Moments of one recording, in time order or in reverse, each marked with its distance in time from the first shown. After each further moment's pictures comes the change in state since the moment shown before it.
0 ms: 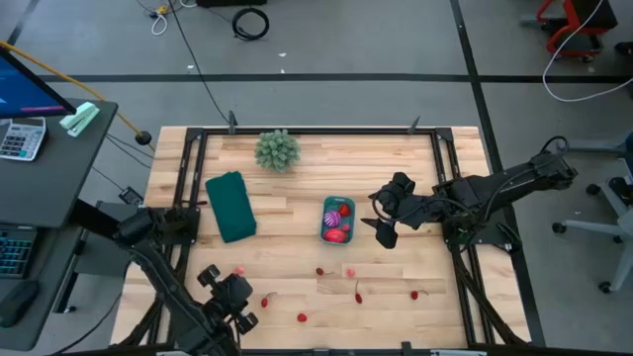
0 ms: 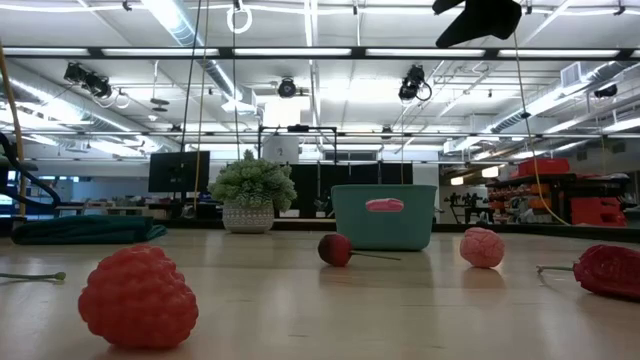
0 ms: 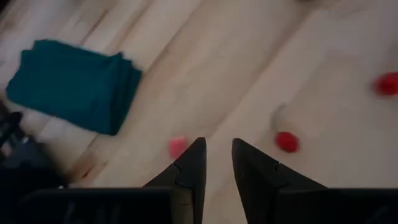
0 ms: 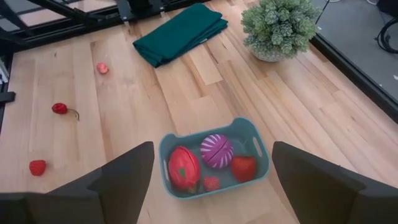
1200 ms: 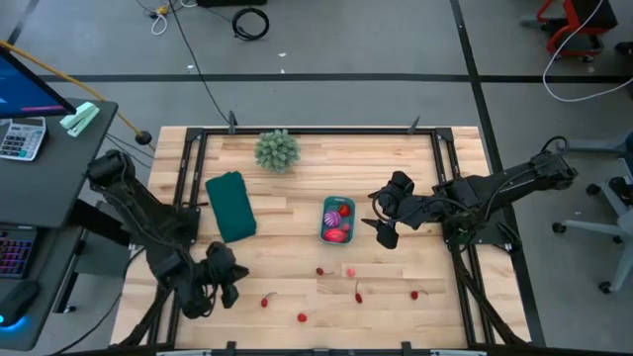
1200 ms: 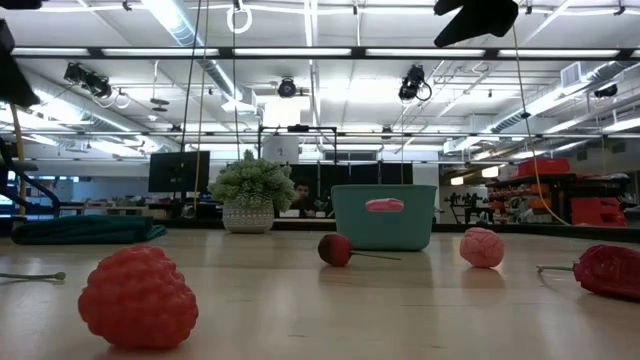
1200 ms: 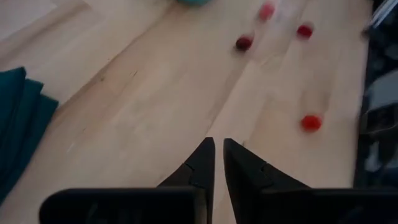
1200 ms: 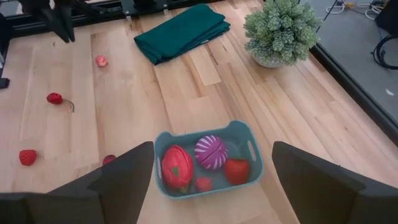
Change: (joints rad) left arm -0.020 -0.626 -0.942 1.026 -0.222 0.233; right arm -0.001 0.000 0.000 0.001 0.001 -0.078
